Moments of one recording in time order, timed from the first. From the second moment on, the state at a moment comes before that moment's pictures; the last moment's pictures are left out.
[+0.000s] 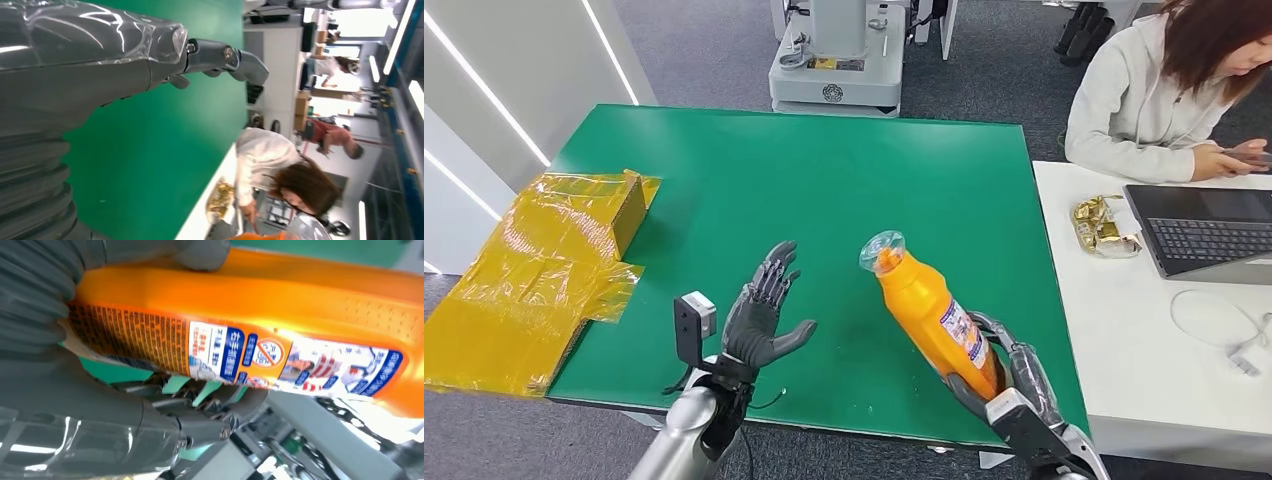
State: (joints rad) left arm -0.16 -0.11 -0.37 -1.31 0.22 -0.17 -0.46; right arm -0.04 -0.27 0.29 -1.40 0.29 -0.13 -0.42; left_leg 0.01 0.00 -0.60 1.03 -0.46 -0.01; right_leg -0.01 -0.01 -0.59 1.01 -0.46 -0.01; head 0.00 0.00
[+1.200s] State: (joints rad) left arm -0.54 -0.13 -0.46 -1.21 0.37 -0.20 -0.39; right arm -0.62 -0.06 0.59 -0.98 0.13 -0.22 -0.50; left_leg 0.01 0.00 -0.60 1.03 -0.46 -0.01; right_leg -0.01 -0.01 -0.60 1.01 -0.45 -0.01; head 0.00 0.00
